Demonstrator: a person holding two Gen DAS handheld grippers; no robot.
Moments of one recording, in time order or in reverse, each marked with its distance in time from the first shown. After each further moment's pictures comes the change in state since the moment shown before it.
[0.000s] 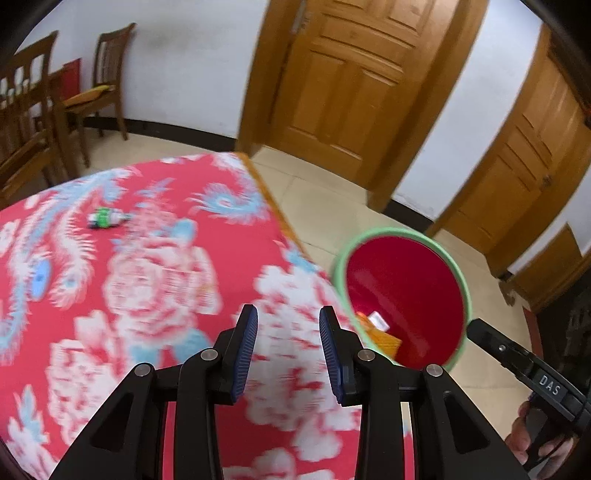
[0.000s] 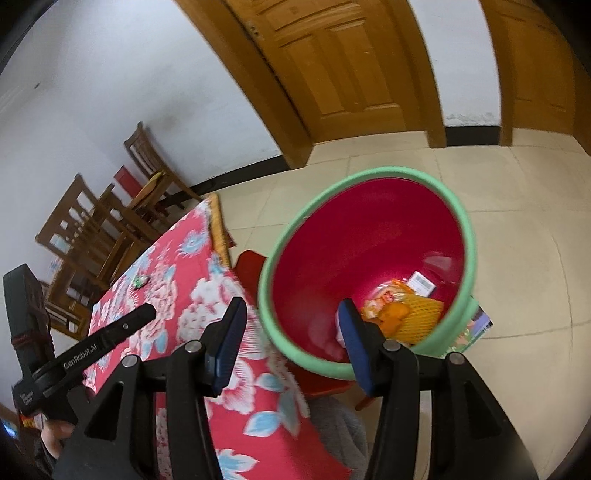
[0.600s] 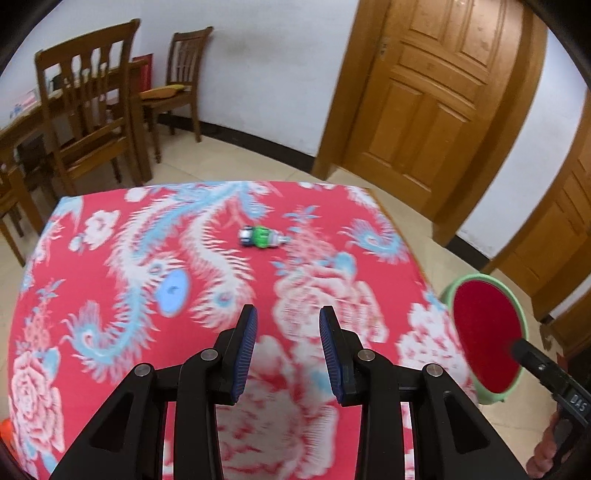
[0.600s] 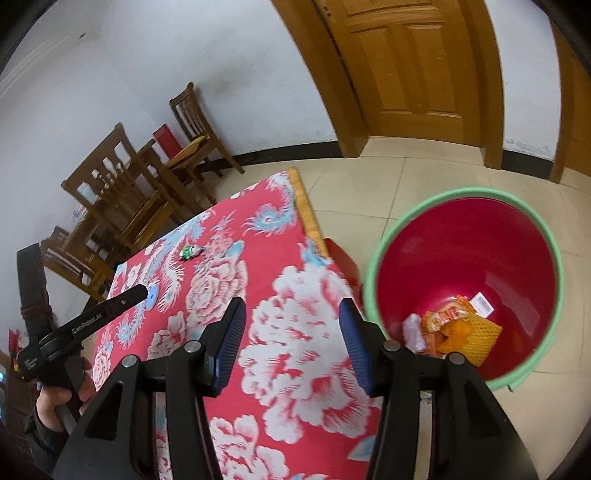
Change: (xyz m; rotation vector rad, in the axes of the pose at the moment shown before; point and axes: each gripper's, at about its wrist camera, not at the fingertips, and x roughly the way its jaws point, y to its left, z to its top) left arm -0.035 0.122 0.016 -0.130 -0.060 0.206; right arm 0.042 0.104 0.001 -0.185 0.072 0.095
